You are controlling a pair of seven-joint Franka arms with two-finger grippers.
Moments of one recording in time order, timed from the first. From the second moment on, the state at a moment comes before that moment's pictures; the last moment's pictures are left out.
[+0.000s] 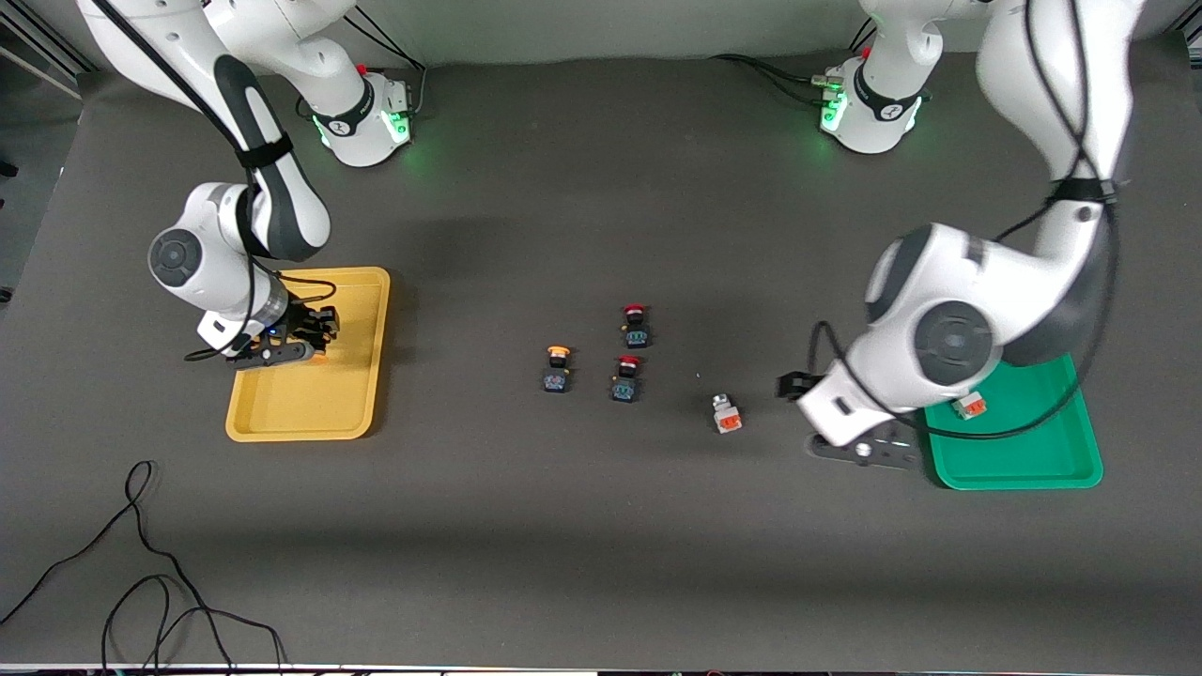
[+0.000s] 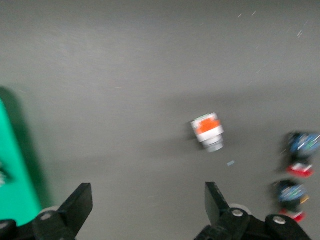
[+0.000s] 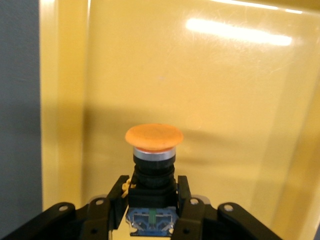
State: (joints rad) left arm -0.07 0.55 -0.38 -1.47 0.15 1.91 -0.42; right arm 0.56 0.24 -0.54 -2.44 0.17 2.56 -0.27
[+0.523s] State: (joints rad) left arm -0.20 0.69 -0.37 -1.47 0.19 2.10 -0.88; right arm 0.58 0.28 -0.54 -2.43 0.17 2.60 -0.27
